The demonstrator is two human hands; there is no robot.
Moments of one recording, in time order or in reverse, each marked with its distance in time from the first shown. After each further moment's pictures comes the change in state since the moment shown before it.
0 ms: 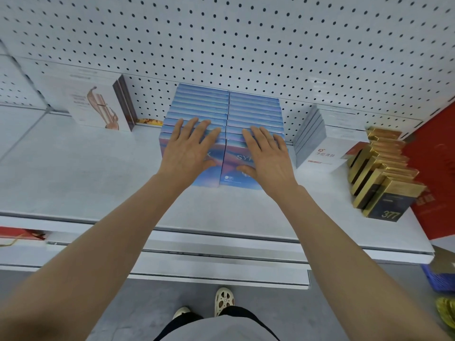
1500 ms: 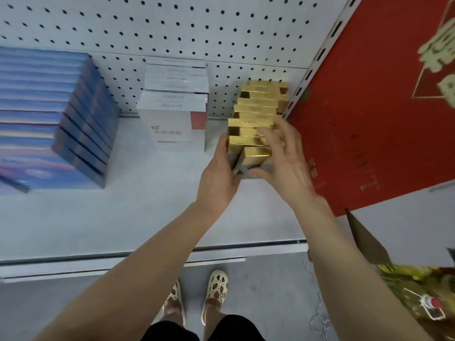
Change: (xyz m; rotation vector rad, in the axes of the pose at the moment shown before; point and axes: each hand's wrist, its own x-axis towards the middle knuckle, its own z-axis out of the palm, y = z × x) left_hand 0.144 0.437 0.133 -0.881 -0.147 -0.392; right_hand -0.175 0.372 -0.025 0.293 -0.079 0.254
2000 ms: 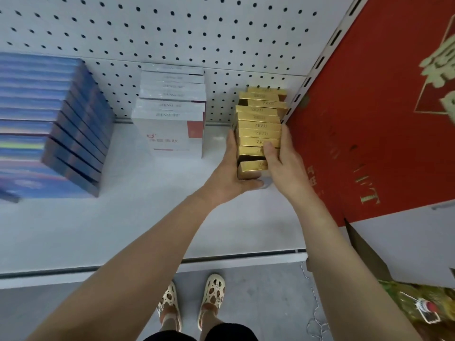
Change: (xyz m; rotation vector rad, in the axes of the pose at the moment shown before) left_hand 0.031 0.007 0.000 -0.559 -0.459 -0.096; right_hand 0.024 -0.010 -0.009 0.449 -0.092 0.457
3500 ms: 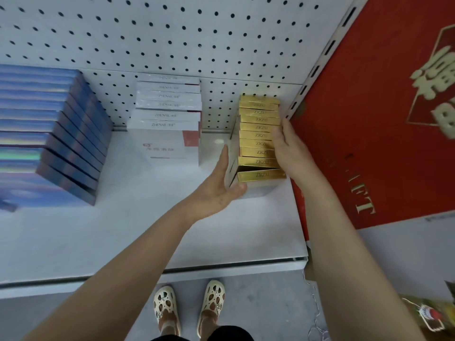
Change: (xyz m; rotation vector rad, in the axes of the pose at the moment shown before) left_hand -0.034 0.043 -0.017 0.029 -0.101 -0.165; right_hand 0.044 -0.004 -0.025 0.023 -0.061 0.062
